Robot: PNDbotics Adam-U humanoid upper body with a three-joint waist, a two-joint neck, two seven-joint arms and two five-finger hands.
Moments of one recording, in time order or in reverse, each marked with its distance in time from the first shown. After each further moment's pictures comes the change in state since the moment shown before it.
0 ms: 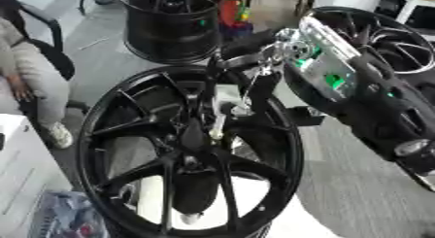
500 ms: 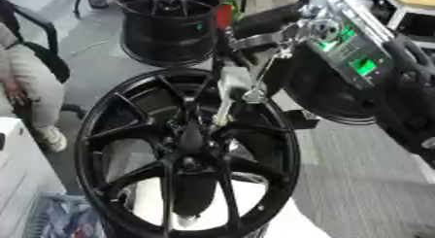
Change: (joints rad) left arm 0.014 0.020 0.008 0.001 -0.003 0.006 0.010; right arm 0.017 -0.153 -0.048 -0.183 -0.102 0.040 -0.002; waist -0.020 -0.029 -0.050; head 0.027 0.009
